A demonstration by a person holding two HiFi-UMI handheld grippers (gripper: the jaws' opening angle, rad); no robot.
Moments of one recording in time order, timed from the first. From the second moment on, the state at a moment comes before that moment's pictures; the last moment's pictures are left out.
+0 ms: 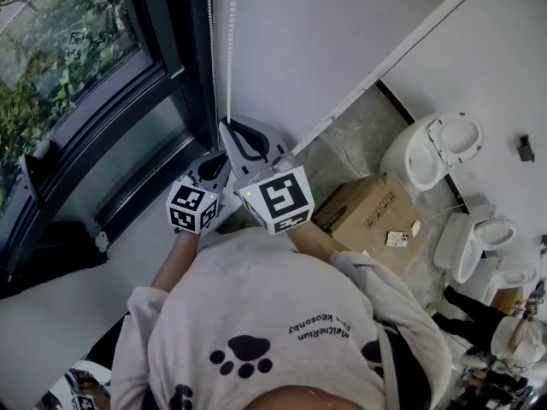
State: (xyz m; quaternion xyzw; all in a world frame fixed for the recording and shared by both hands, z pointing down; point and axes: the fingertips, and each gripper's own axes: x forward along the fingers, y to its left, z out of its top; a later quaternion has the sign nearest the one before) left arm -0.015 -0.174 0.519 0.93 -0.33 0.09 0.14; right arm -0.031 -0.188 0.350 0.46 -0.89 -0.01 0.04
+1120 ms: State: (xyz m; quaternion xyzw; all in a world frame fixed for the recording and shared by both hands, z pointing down) left arm -0.017 -0.155 0.485 0.95 -0.29 0.03 0.14; right arm -0.026 -0.190 0.374 0.47 -0.88 -0.01 0.03
